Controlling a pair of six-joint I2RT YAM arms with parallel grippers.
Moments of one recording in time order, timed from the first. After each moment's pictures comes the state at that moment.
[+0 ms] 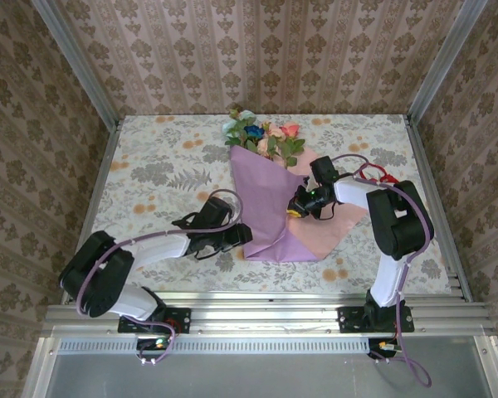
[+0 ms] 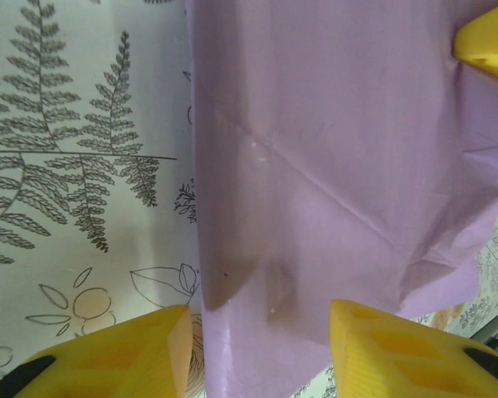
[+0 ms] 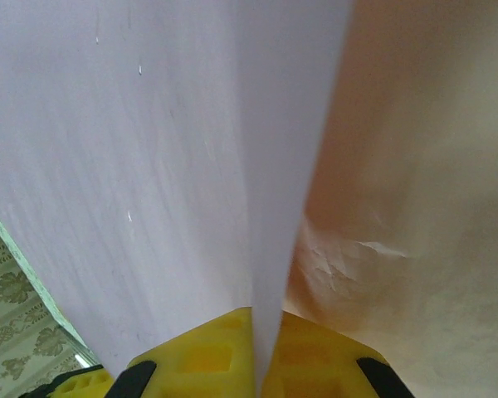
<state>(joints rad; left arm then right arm) -0.75 1.44 0.61 -0.08 0.32 -0.96 0.27 1.87 1.07 -0.38 -0.58 0.76</state>
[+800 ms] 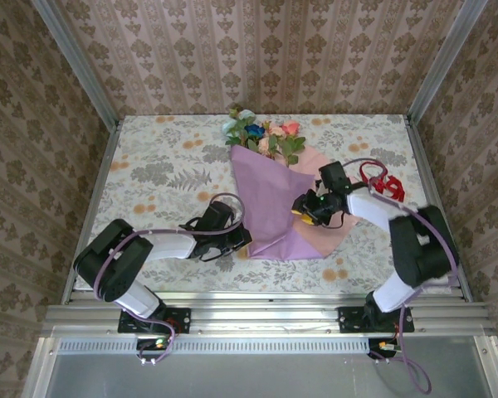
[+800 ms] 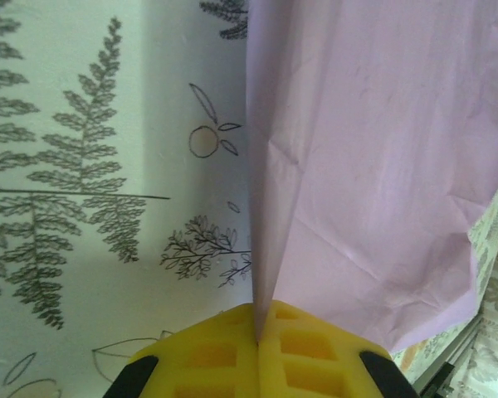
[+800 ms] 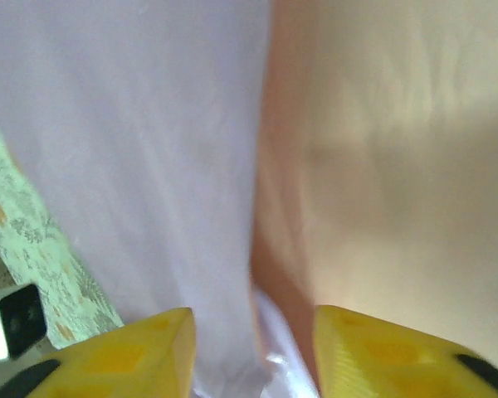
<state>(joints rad) -0.75 1.55 0.55 0.17 0.35 -1.10 0.31 1.55 0.88 -0.41 -0.44 0.89</state>
